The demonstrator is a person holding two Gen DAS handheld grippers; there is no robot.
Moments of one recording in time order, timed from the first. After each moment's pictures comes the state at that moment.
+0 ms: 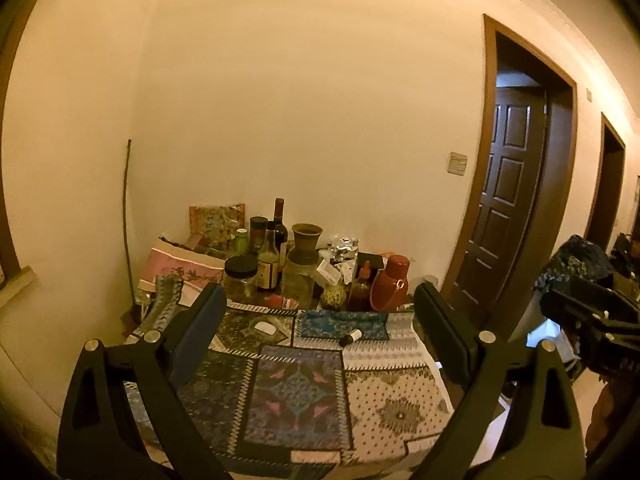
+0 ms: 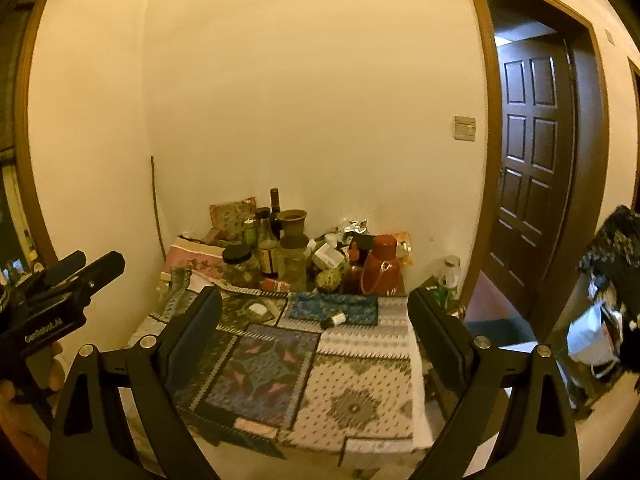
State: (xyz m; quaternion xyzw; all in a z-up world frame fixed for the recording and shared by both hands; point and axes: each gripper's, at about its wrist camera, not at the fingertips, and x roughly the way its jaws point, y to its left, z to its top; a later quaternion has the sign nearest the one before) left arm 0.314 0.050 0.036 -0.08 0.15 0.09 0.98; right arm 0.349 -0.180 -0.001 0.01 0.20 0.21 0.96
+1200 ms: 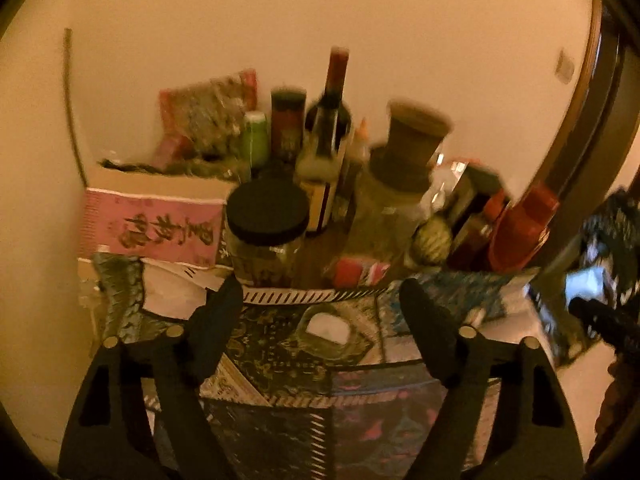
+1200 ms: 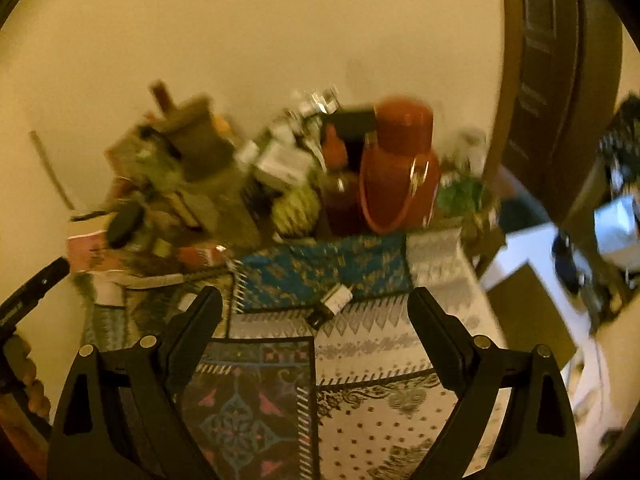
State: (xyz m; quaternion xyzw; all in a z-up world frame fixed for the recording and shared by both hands) left arm 0.653 0.269 -0.133 -0.08 0.39 0.06 0.92; right arm 0.639 -0.068 -0.165 0.09 0.45 0.11 0.88
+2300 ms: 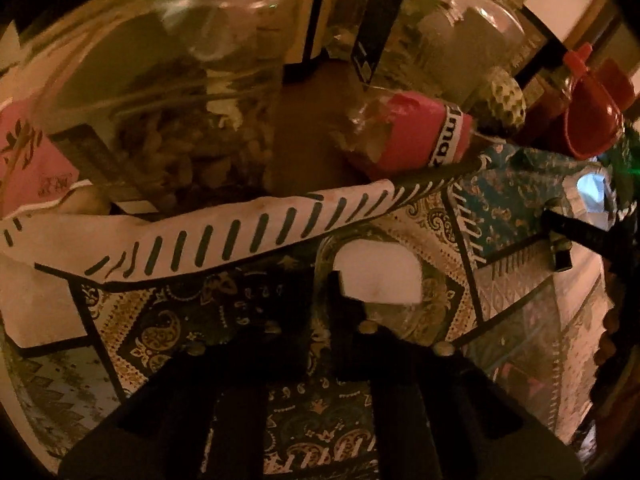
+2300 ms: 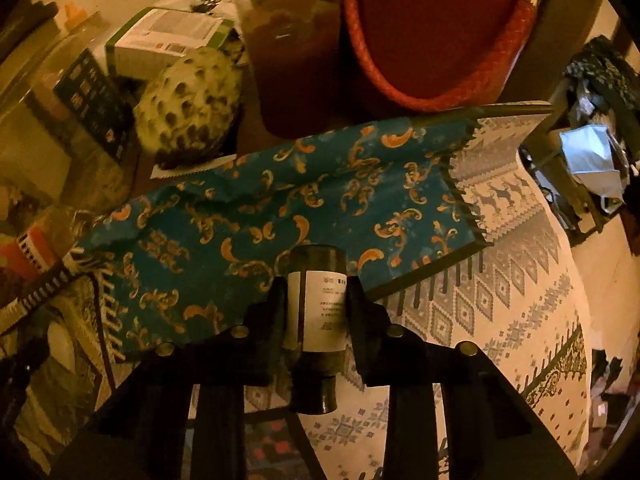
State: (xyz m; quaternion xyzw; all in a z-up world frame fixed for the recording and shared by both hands) left arm 0.748 0.282 -0.320 -0.05 0.57 -0.04 0.82; right arm 0.743 -0.014 -0.329 0.07 0.58 -0.03 0.81
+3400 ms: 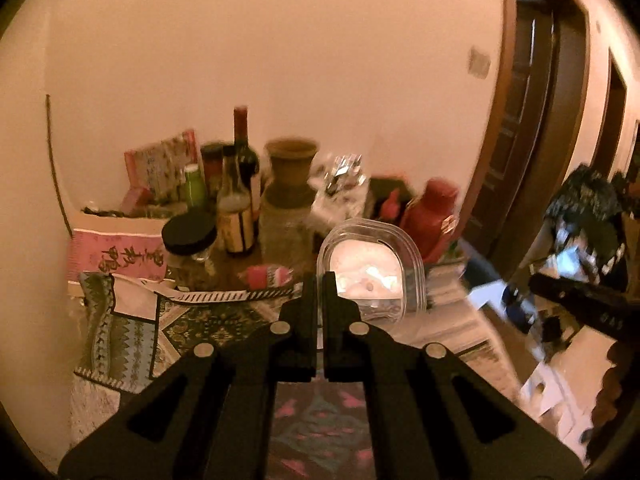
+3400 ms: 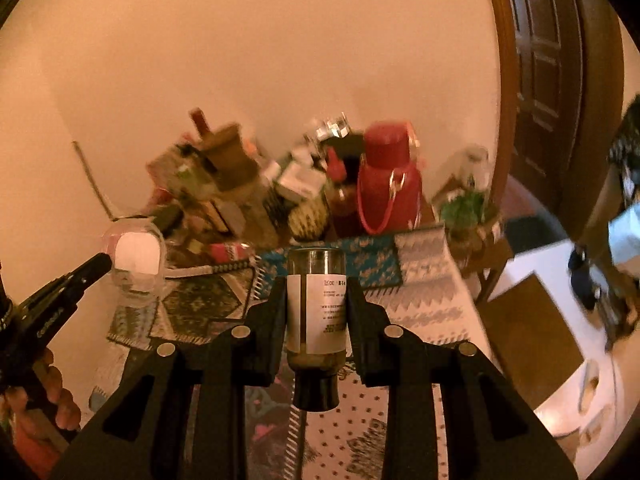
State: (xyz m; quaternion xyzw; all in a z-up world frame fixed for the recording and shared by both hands) left arm 0.556 0.121 -0.069 -0.04 0.29 0.02 0.96; right arm 0.565 -0.131 -0.126 0.10 0.37 0.18 0.91
